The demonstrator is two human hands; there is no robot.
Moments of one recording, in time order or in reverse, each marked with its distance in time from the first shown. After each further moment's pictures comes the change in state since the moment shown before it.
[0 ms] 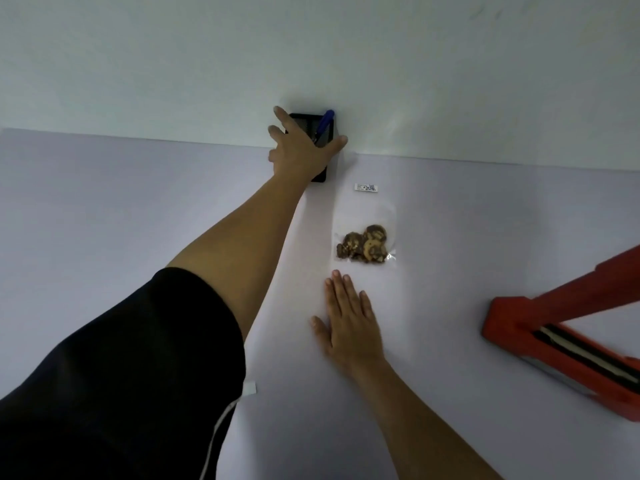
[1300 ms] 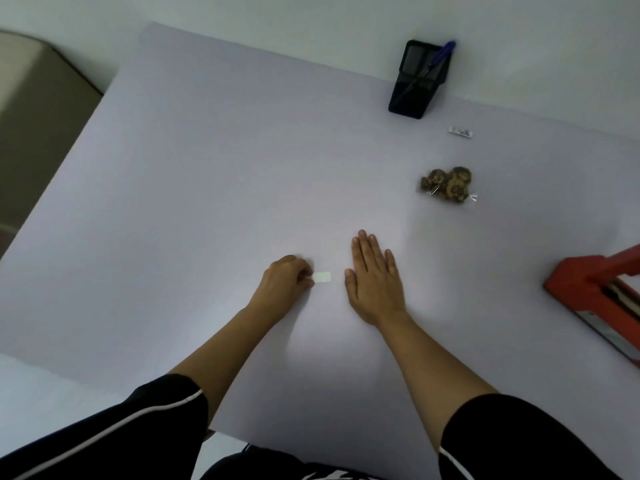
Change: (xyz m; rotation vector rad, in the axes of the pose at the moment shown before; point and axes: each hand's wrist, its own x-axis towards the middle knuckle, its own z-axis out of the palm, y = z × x) left_hand -0.280 -0.249 -0.028 0.141 -0.175 0.057; right_hand -0.061 -0.065 0.016 -0.004 -0.079 -0.218
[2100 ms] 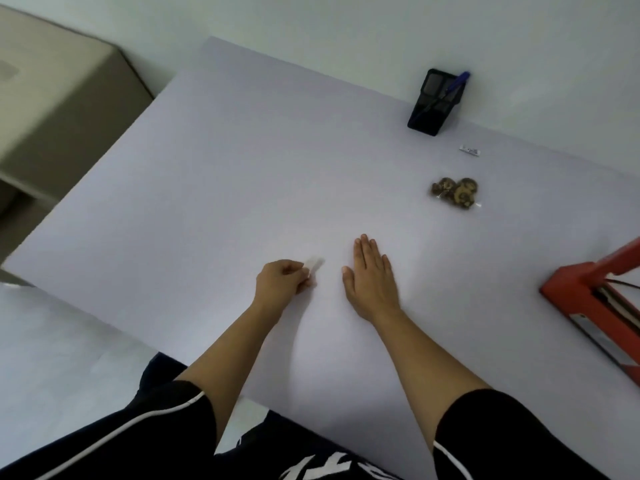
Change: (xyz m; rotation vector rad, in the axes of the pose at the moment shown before) left_hand -0.070 -0.003 0.008 -0.820 0.218 -0.501; right_hand -0.032 -0.031 -0.013 0.085 -0.109 -0.012
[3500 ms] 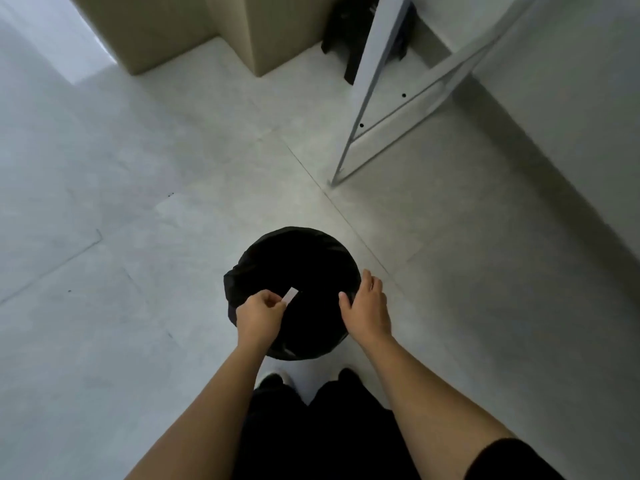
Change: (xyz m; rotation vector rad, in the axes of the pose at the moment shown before) left_hand 0.102 -0.565 -0.247 -0.026 0.346 -0.392; right_hand -0.028 -0.258 0.525 -0.030 -0.371 0.032
